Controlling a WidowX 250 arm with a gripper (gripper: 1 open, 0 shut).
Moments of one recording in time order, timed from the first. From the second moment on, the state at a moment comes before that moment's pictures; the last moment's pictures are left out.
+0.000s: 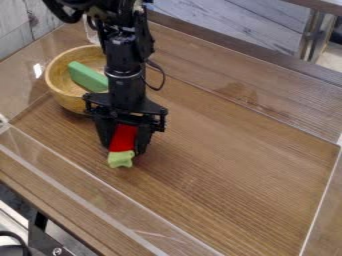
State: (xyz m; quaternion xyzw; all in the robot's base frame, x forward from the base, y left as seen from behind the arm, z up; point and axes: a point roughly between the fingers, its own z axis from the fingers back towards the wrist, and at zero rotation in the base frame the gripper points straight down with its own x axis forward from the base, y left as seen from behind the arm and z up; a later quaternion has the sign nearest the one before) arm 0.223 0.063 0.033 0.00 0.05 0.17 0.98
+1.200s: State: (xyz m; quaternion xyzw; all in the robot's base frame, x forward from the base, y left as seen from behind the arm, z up) arm 0.251 0.154 0.089 -0.03 -0.01 0.33 0.95
